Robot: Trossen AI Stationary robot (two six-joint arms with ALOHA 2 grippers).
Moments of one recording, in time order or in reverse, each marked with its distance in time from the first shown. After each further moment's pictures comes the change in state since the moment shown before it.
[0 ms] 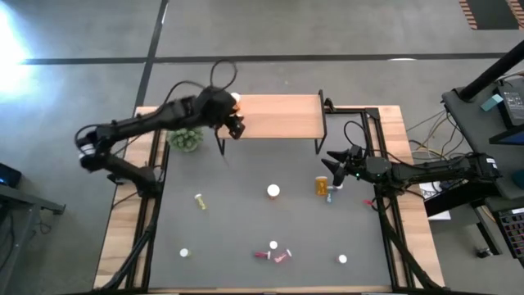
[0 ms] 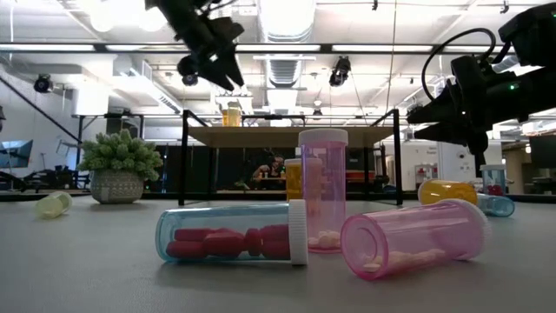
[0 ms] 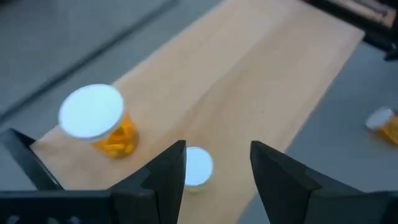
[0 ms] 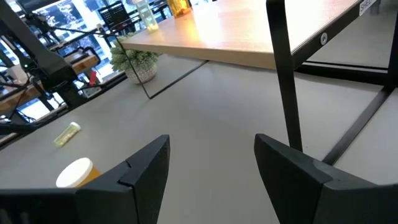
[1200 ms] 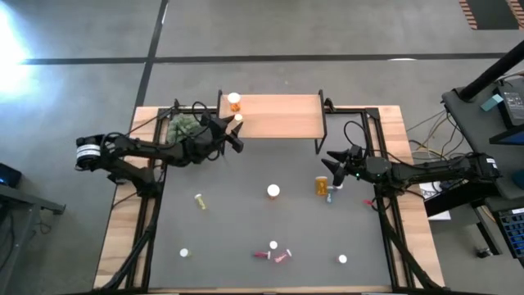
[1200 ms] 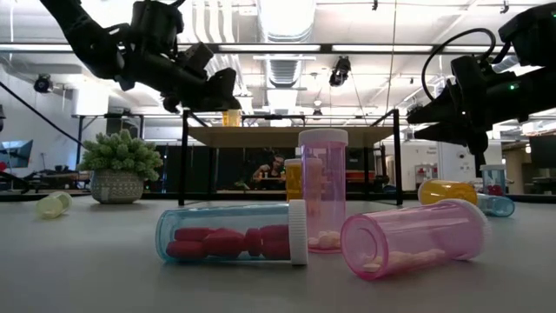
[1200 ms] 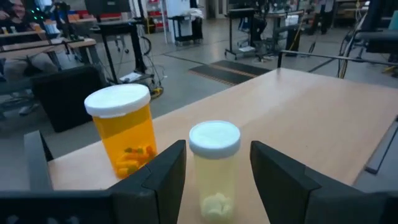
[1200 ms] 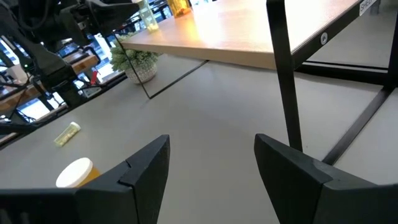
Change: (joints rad) left arm -0.120 0.025 -0.691 1.242 -0.352 0.169; right arm 0.000 0.000 0.000 0.000 0.000 0.000
